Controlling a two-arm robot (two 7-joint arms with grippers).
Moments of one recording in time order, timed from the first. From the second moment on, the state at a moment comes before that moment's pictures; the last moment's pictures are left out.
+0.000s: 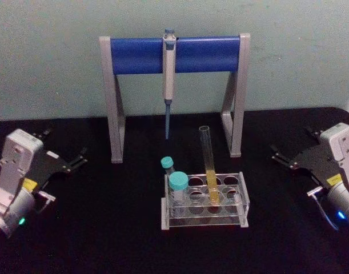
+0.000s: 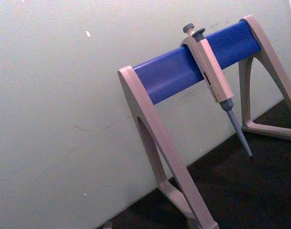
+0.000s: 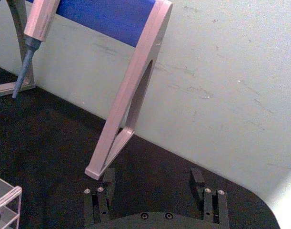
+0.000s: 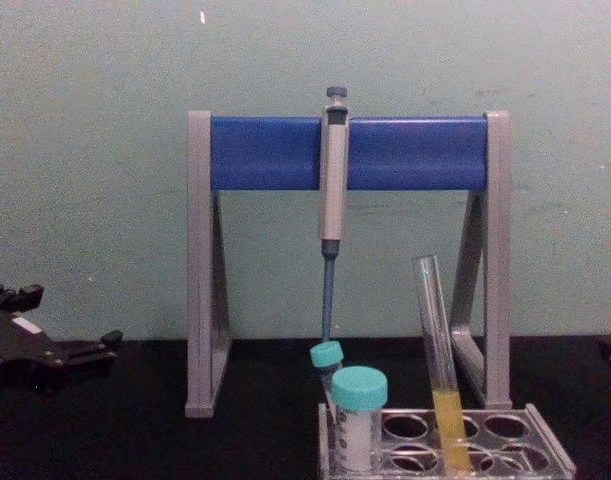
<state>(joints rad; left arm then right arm) -0.20 0.60 0.45 -1.41 -0.25 -0.12 0.03 0.20 0.60 -0.45 -1.41 0.25 -0.12 -0.03</state>
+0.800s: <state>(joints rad) -0.20 0.60 0.45 -1.41 -0.25 -0.12 0.03 0.20 0.60 -0.45 -1.41 0.25 -0.12 -0.03</state>
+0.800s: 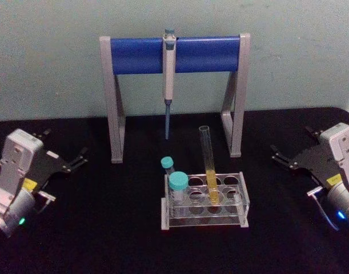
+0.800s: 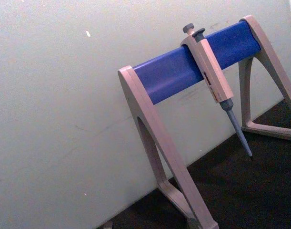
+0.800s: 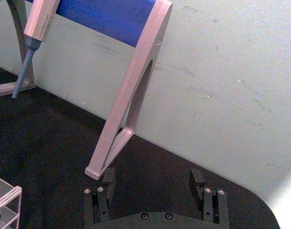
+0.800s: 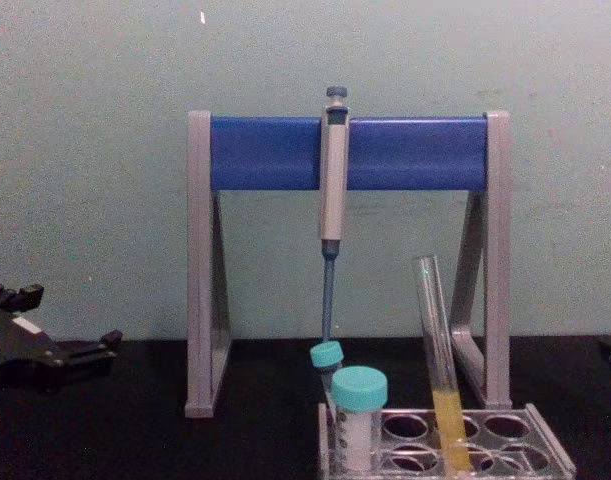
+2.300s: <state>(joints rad) -0.20 0.60 0.45 -1.41 -0.25 -0.12 0.03 0.17 0.61 -0.41 -1.45 0.28 -0.15 0.03</state>
